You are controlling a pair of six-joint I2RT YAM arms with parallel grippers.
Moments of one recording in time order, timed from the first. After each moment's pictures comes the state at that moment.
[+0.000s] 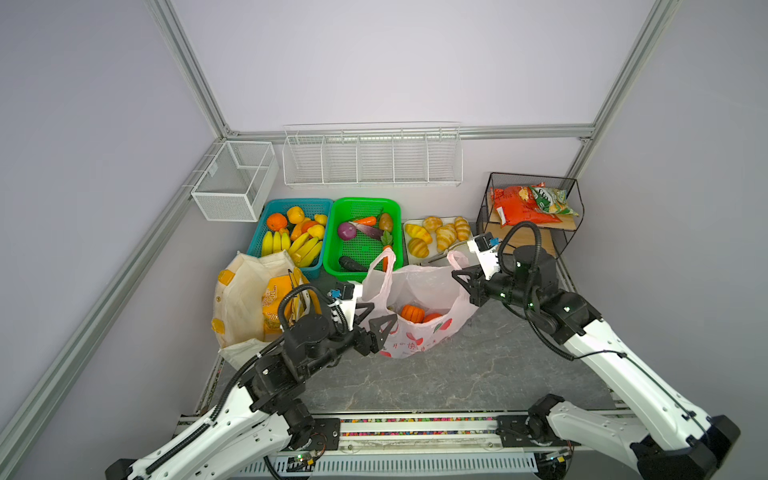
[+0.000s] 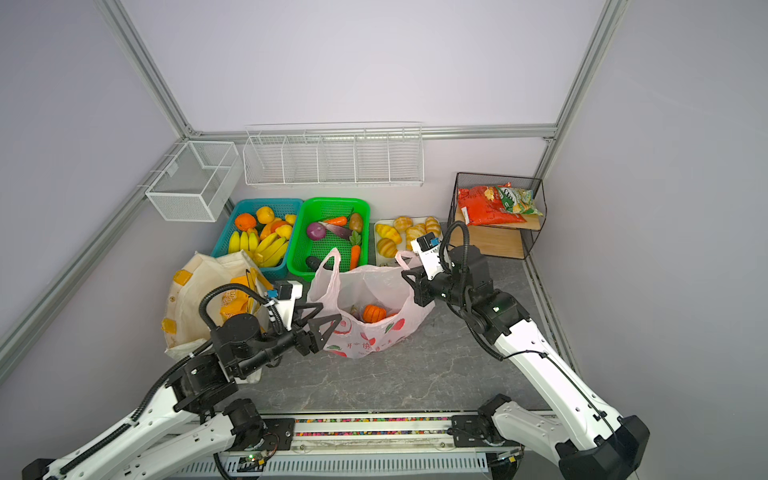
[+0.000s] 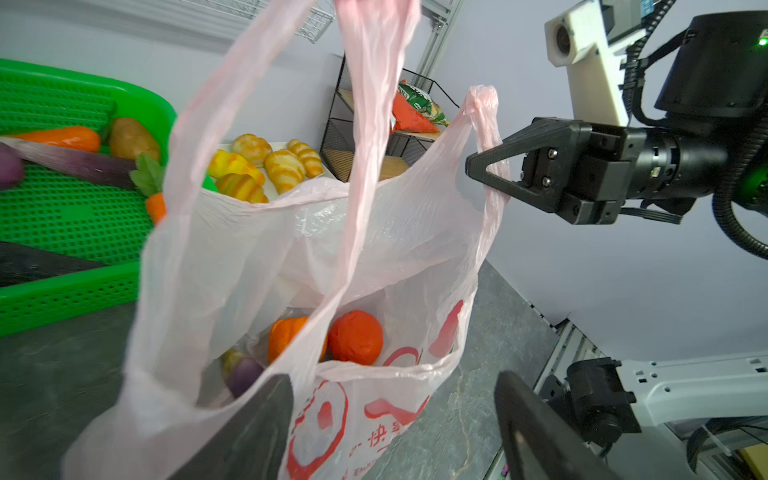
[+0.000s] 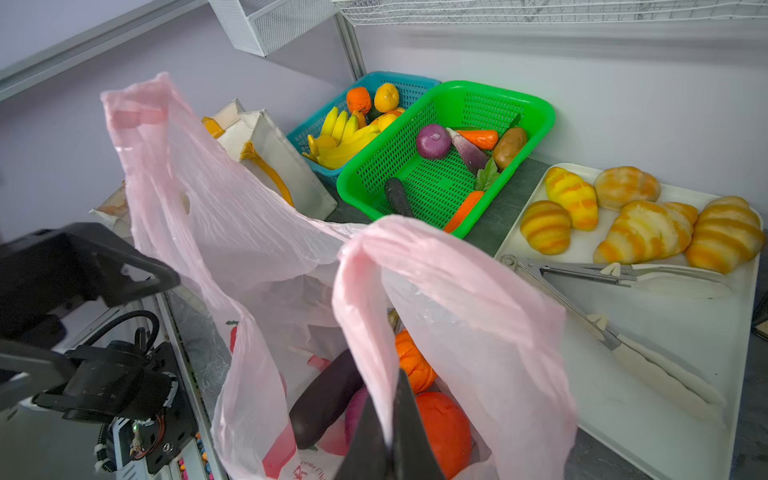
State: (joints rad) left arm -0.91 0.61 0.78 -0.37 -0.05 -0.39; right arm 0.54 1.07 1.08 -0.43 -0.33 0.14
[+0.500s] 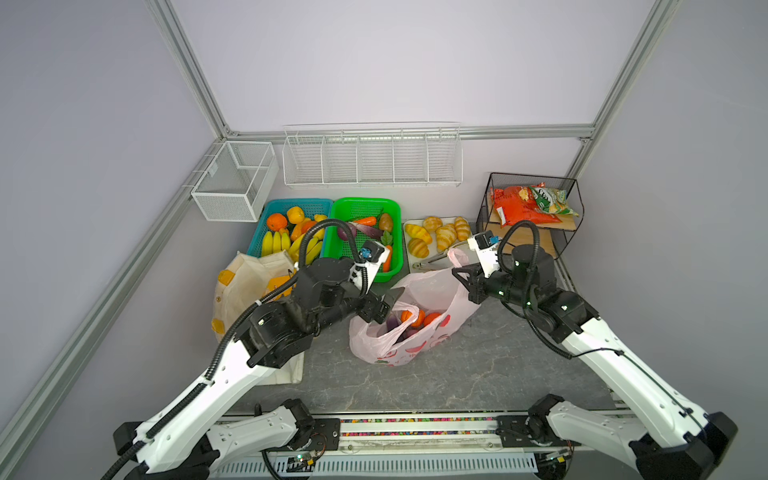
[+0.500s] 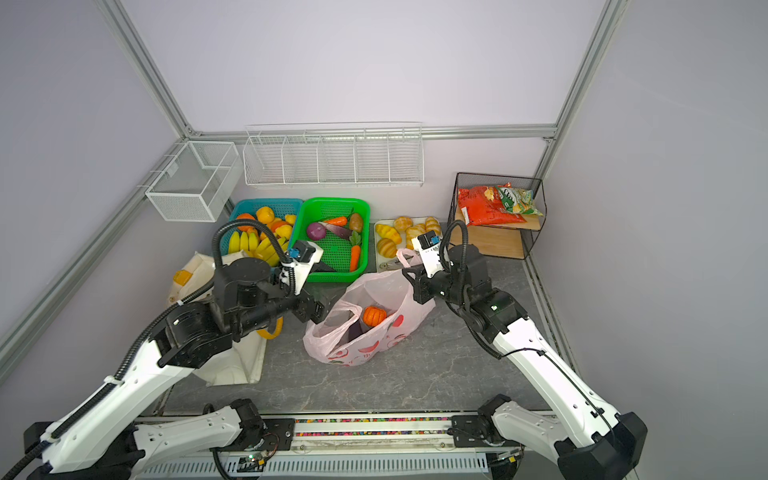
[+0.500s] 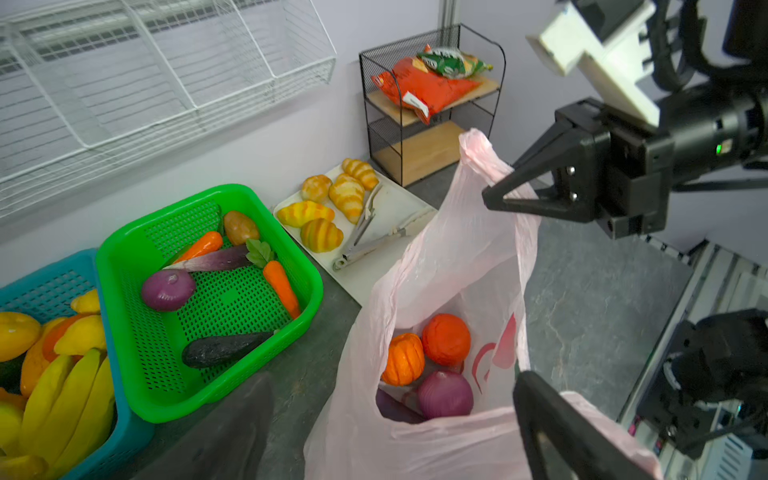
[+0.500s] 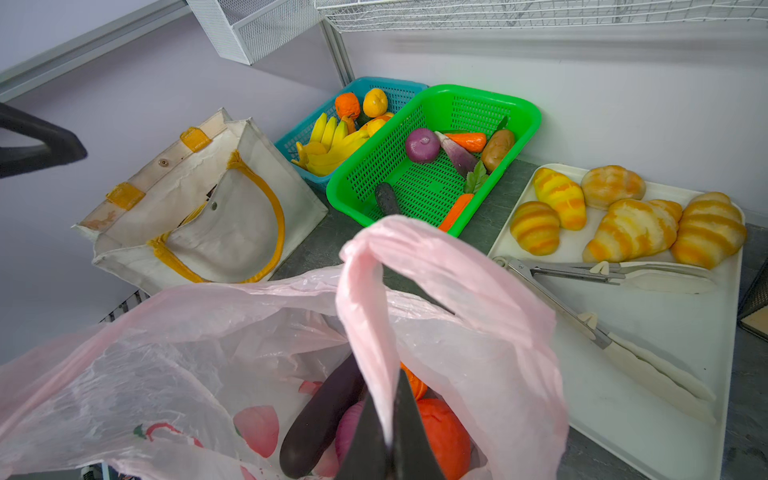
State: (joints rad) left arm -0.91 1.04 1.36 -0.77 -0.08 0.02; right arm 0.54 1.08 1.08 -0.42 -0.30 0.15
